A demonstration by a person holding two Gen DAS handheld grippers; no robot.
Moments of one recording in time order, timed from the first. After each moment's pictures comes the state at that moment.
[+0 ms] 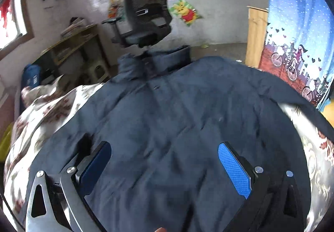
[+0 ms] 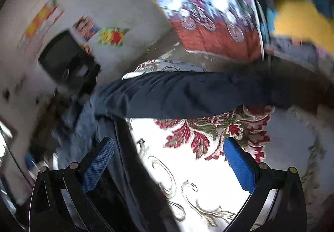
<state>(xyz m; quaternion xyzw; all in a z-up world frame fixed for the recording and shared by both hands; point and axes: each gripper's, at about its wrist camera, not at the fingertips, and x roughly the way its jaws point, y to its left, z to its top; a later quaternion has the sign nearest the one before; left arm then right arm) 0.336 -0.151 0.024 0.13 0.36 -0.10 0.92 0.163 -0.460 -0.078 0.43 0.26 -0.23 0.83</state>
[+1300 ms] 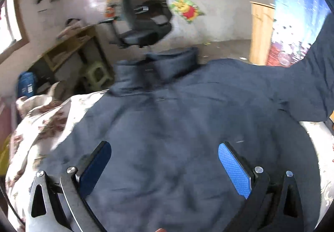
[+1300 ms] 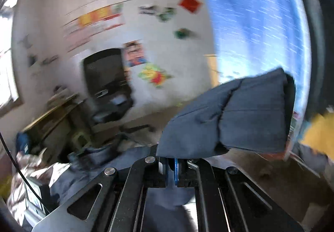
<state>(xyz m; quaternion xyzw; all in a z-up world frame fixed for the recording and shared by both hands) 0.397 -0.126 0.025 0.14 0.37 -0.07 0.92 0.316 -0.395 0.124 0.13 0.15 -0.16 0.97</state>
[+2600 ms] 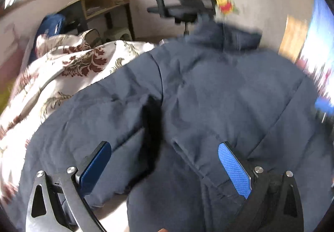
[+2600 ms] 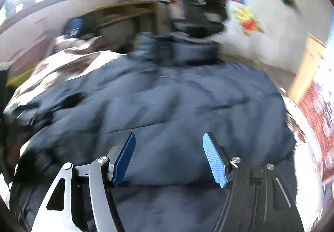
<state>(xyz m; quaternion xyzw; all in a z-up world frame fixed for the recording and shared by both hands) 0.397 0.019 -0.056 0.09 0.43 -0.02 0.90 0.330 -0.281 -0.013 0.01 0.39 0.04 0.92</state>
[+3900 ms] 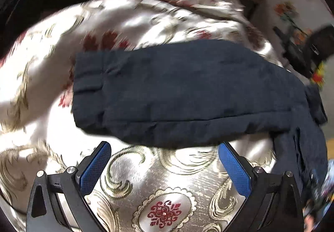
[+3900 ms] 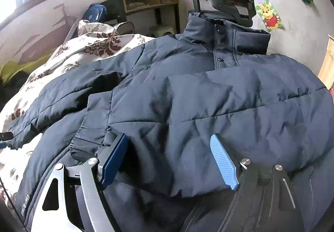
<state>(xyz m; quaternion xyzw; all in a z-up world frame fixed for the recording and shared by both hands) 0.219 0.255 -0.066 -0.27 0.48 0.26 0.79 0.307 -0.173 -0.031 0.00 0.40 0.13 0.91</state>
